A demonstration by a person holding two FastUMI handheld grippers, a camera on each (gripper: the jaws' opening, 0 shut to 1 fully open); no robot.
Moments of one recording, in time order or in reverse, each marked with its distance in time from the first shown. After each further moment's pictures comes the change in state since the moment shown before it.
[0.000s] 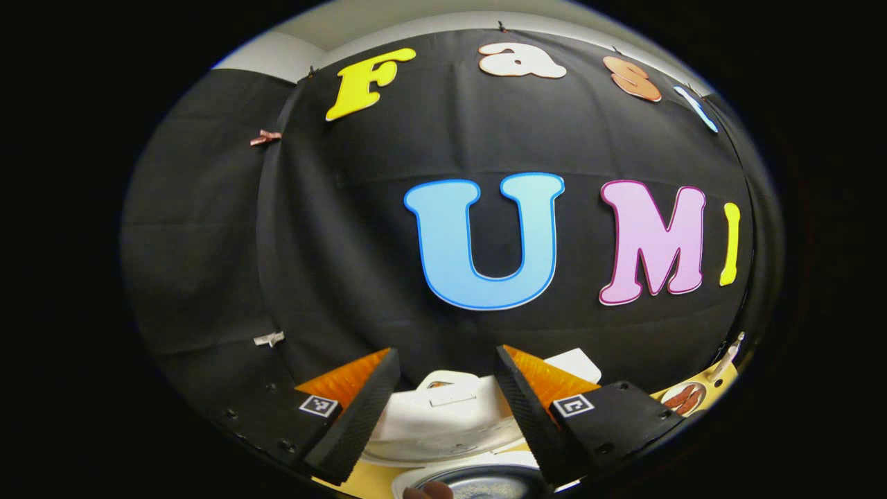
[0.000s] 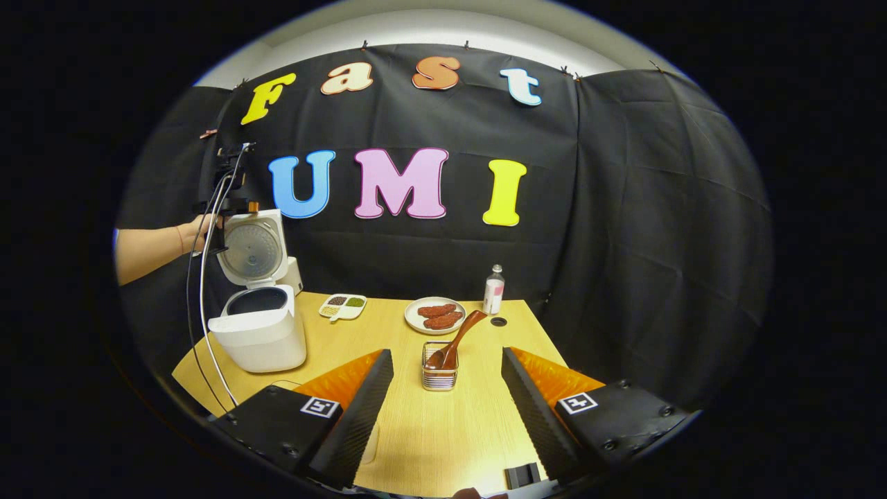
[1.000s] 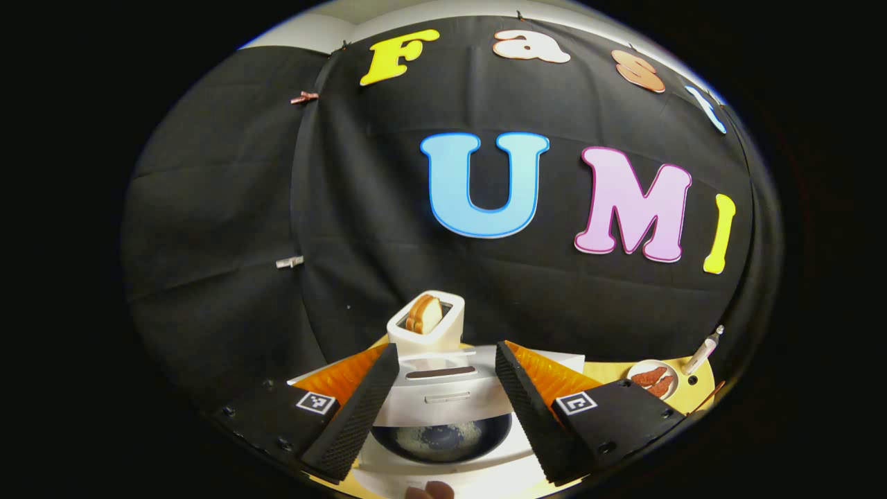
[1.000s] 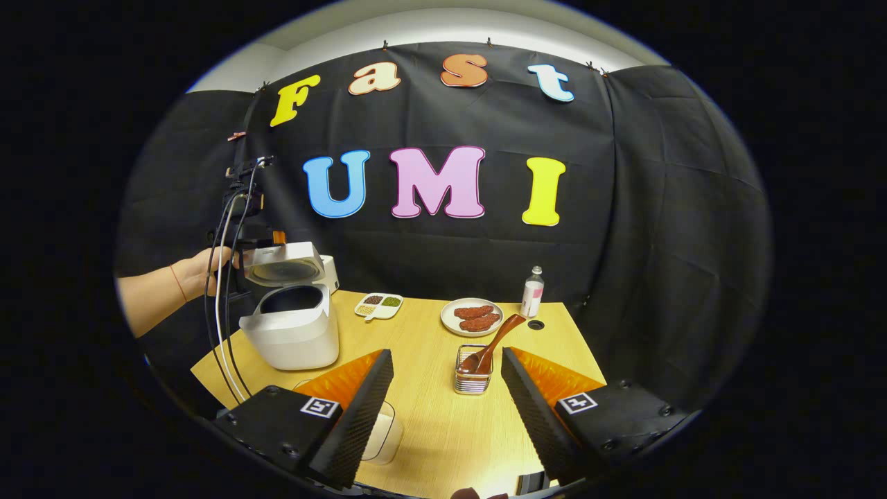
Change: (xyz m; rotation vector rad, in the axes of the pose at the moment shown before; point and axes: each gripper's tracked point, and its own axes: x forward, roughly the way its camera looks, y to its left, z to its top) left arm -0.138 -0.055 -0.110 -0.090 0.227 0.064; right arm 0.008 0.028 0.000 -0.007 0.012 0.180
